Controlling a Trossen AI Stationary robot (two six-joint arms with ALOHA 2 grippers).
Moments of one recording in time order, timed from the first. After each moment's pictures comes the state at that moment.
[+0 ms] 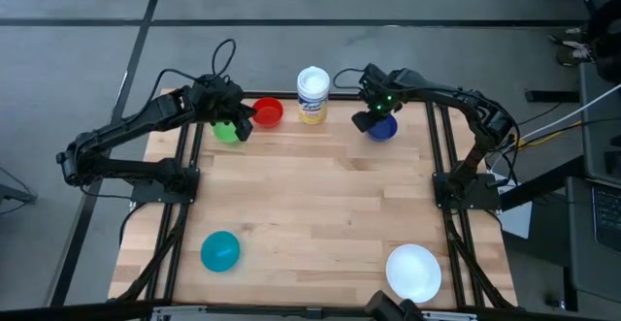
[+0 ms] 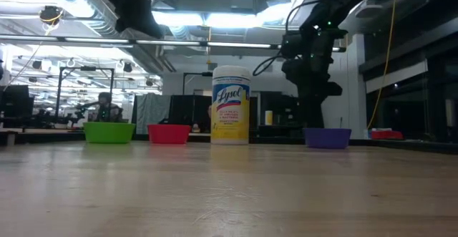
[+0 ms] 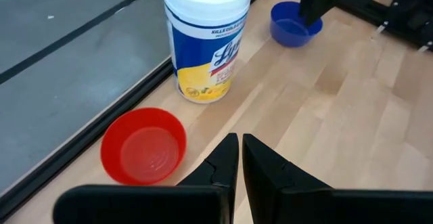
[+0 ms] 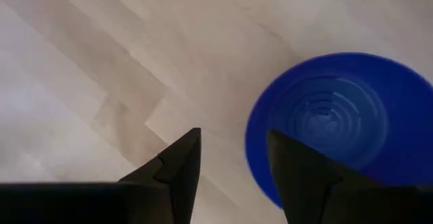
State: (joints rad) left arm 0.54 0.98 1.00 -0.66 -0.02 -0.16; right arm -0.69 1.72 1.28 -0.93 -0.20 0.23
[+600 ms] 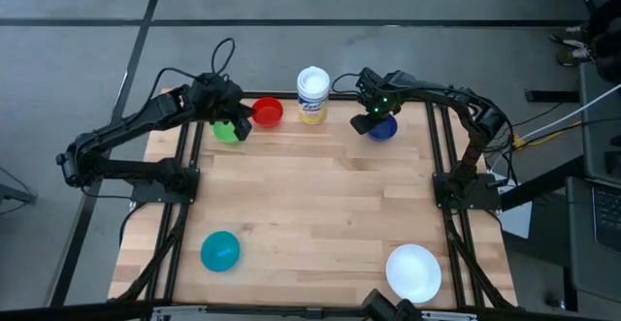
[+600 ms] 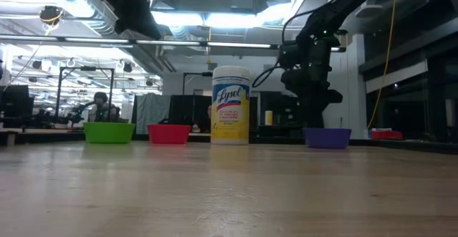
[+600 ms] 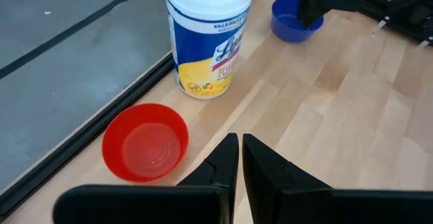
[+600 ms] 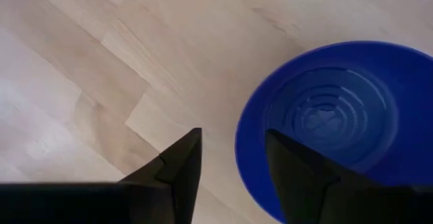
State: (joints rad) left arm 0.56 0.98 1.00 -0.68 0.01 -0.14; right arm -0.69 1.79 1.28 -0.94 -0.19 0.23
